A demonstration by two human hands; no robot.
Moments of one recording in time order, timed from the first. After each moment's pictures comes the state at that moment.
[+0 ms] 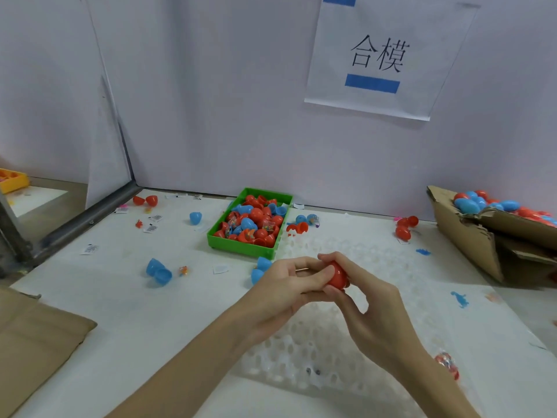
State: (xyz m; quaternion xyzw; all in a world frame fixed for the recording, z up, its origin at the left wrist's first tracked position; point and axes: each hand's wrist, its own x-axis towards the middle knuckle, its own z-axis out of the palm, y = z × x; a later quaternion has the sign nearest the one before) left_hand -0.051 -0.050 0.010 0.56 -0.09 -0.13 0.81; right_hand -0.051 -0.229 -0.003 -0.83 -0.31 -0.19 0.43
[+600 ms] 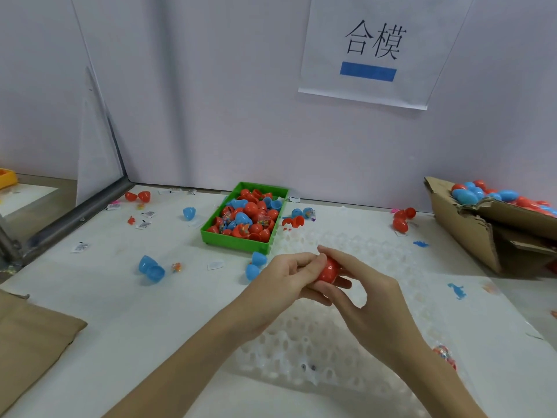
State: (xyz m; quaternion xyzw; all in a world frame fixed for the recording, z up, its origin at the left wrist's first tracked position) left_hand -0.052 -0.052 0.011 0.68 -0.13 -0.10 0.72; right_hand -0.054 -0.231 0.001 -0.84 -0.27 -0.19 0.42
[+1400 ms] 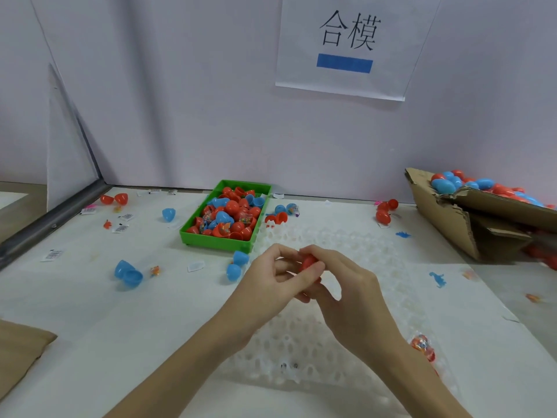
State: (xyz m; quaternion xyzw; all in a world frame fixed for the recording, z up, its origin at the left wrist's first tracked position) left_hand -0.057 -0.064 0.008 0.71 -0.06 -0.05 0.70; right_hand -0.053 -0.228 -0.003 -0.85 -0.27 -0.24 0.38
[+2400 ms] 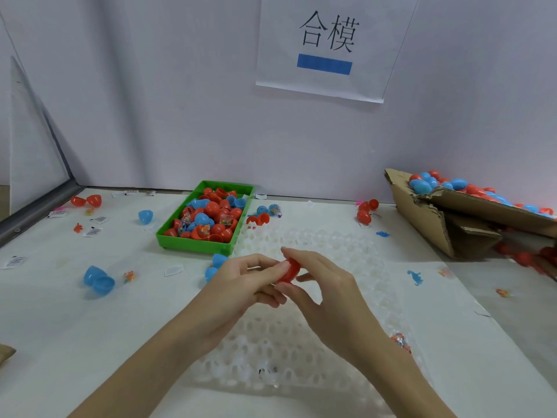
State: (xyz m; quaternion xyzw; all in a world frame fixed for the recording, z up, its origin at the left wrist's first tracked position) left_hand -0.053 -0.053 0.012 0.64 -0.04 -0.11 0.76; right_hand -0.050 -0.235 0.000 -0.87 -0.27 -0.17 0.37
